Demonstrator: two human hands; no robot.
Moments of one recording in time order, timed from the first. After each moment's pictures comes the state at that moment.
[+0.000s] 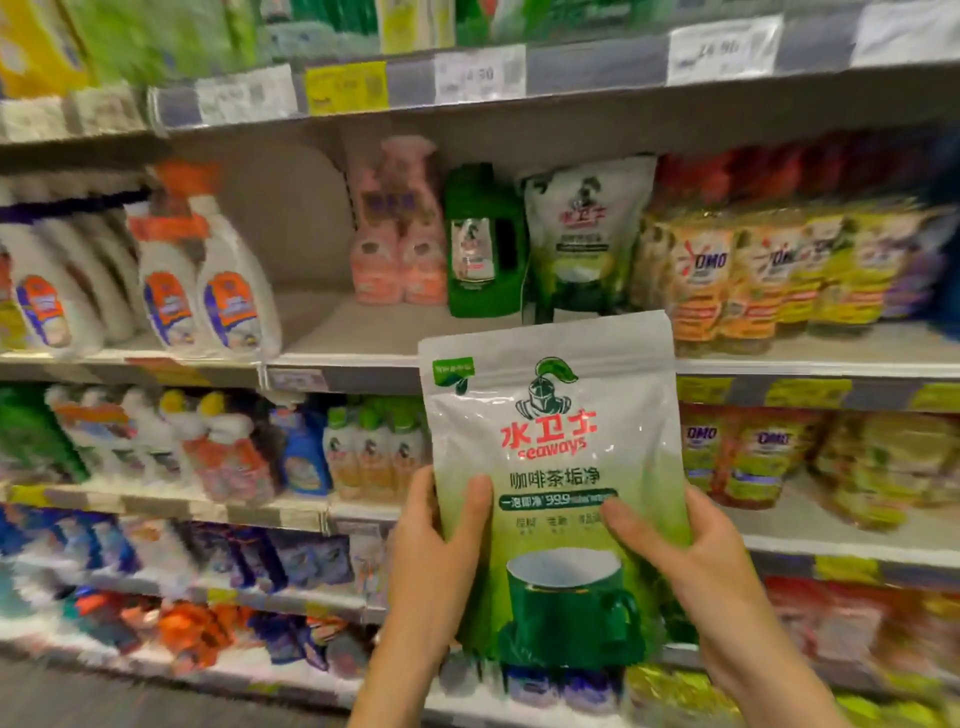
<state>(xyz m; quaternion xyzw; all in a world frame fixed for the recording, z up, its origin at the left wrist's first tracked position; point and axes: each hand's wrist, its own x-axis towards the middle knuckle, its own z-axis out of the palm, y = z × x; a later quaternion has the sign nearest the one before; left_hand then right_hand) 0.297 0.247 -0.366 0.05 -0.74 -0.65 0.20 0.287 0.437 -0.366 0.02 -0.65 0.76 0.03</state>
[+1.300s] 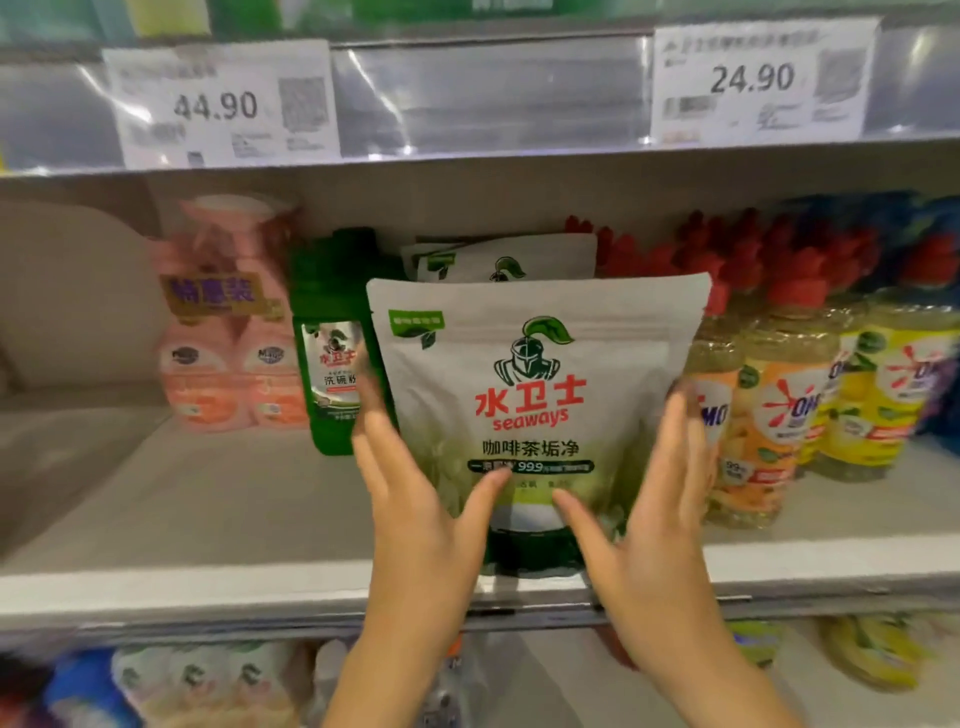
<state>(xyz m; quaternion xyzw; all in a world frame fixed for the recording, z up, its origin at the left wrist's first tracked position) 0.032 0.308 -0.306 -0.10 -0.78 -0.50 0.37 0.049 0.448 -0.319 0.08 -0.83 0.34 0.43</state>
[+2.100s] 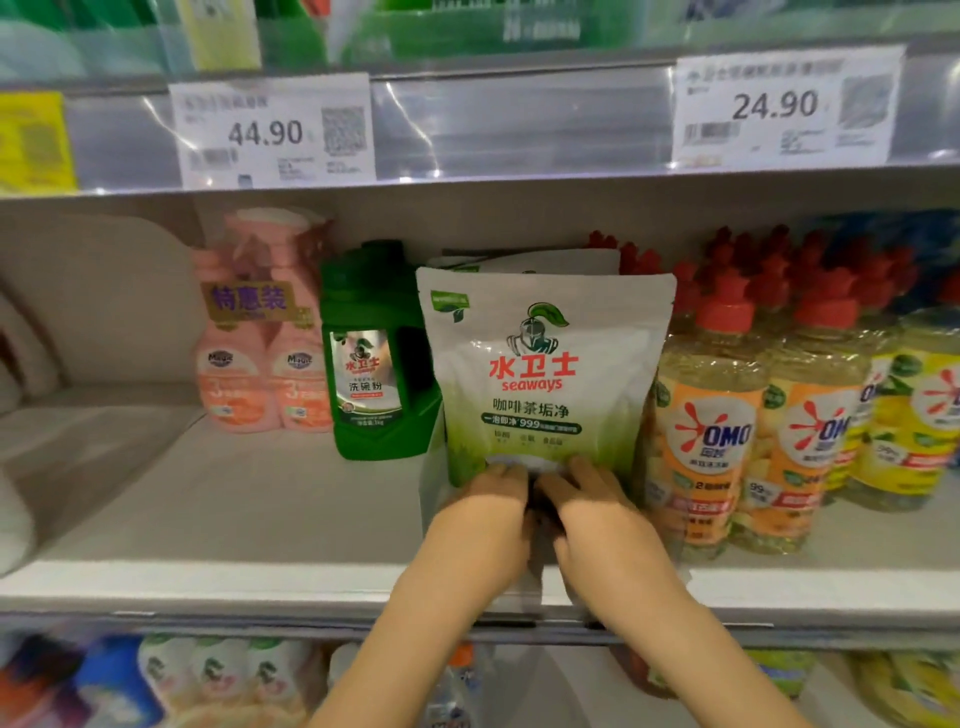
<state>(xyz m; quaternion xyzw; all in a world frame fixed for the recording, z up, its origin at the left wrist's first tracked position) -0.010 0.321 -0.302 -0.13 -0.98 -0.14 0.01 0.007 0.442 -0.318 0.12 -0.98 0.12 0.15</state>
